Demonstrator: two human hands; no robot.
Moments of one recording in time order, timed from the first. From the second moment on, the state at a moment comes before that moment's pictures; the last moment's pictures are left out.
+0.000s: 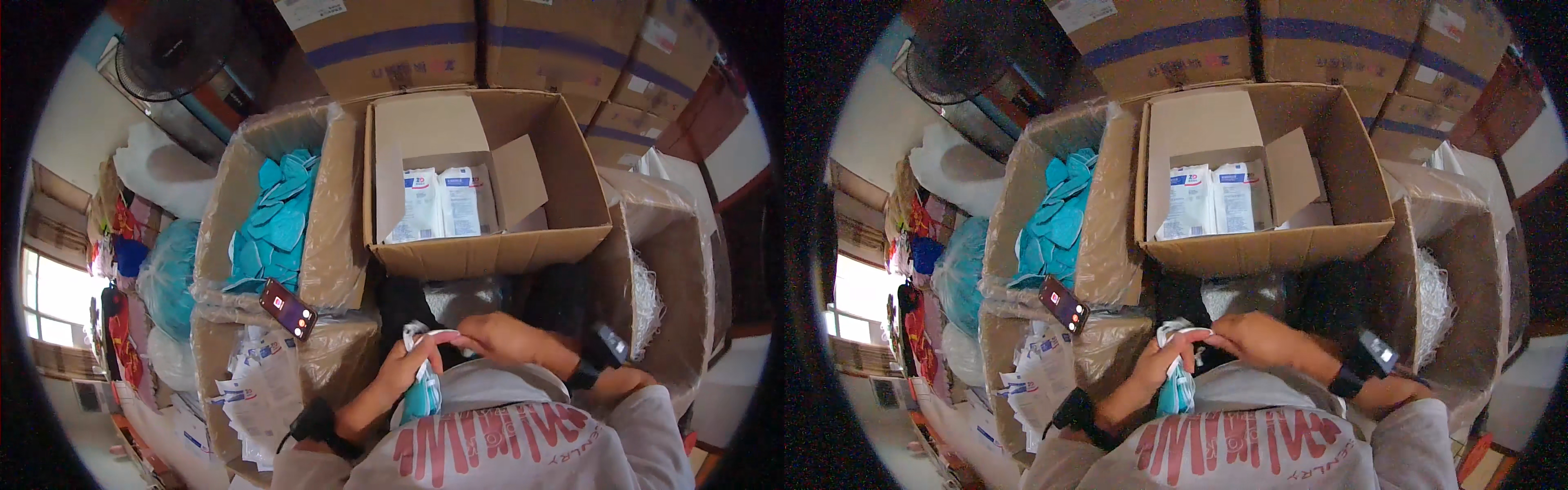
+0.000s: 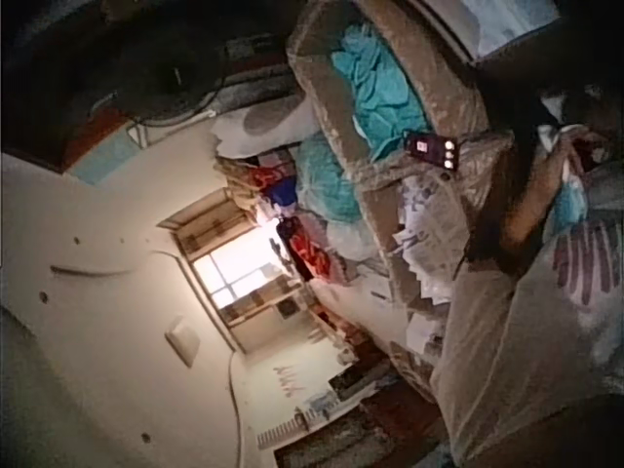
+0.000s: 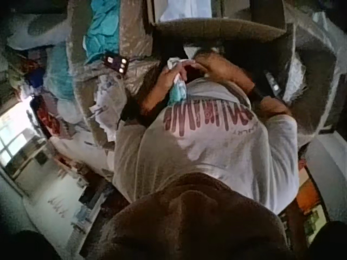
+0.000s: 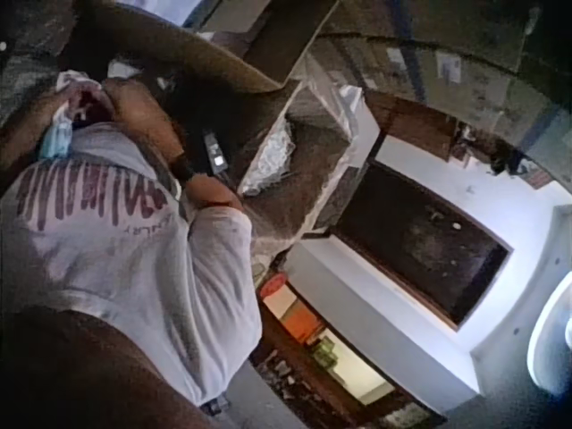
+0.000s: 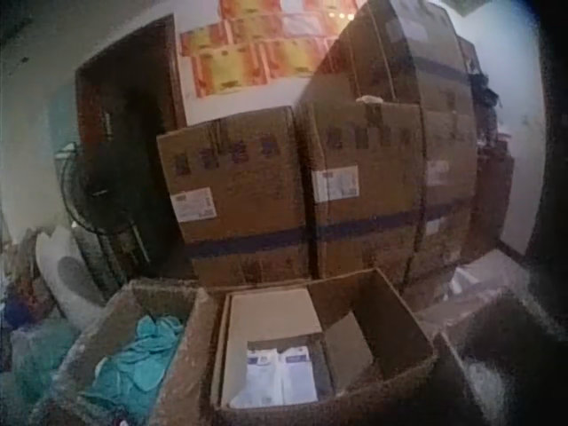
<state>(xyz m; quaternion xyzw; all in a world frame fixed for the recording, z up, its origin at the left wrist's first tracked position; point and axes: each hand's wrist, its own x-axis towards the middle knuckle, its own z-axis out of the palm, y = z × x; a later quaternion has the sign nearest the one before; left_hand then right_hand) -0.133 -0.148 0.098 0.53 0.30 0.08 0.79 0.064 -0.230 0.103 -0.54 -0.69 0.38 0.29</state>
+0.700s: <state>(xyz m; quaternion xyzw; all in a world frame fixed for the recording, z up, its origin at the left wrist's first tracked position) -0.110 -0.171 0.112 0.86 0.08 -0.22 0.45 0.079 -0.265 0.141 -0.41 -0.71 0.56 0.10</state>
